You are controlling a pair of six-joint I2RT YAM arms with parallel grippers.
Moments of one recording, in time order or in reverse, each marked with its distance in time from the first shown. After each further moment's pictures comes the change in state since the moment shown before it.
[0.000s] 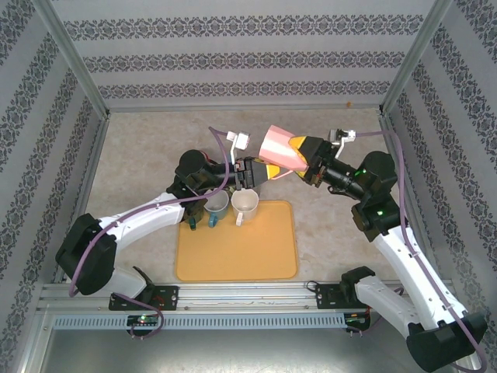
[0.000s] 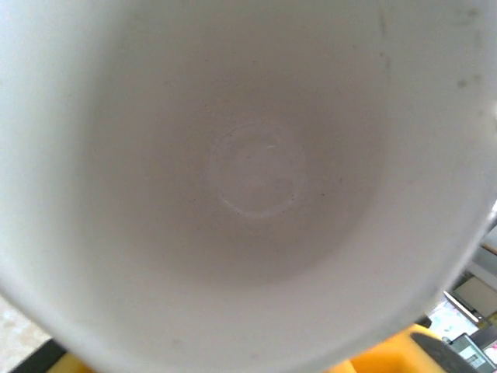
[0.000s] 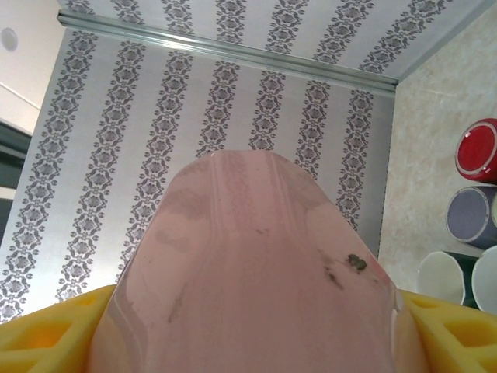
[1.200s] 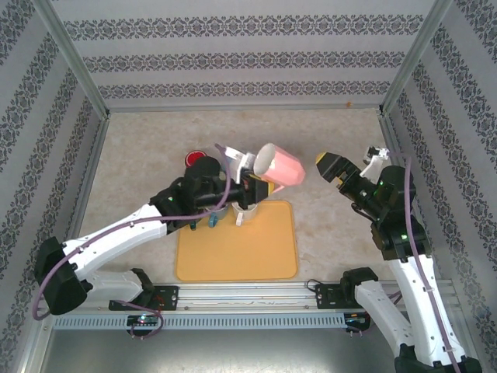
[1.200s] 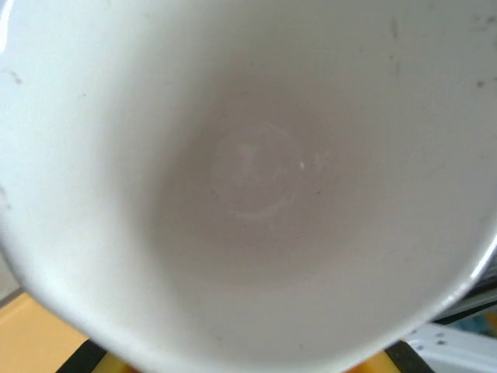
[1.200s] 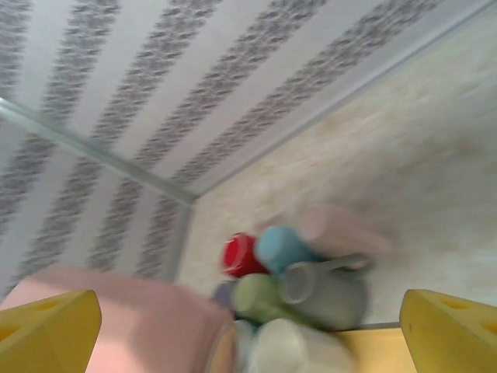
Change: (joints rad) left arm -0.212 -0.192 0.117 -0.908 -0.527 0.517; right arm -0.156 -0.204 0.047 -0.604 0.378 -0.639
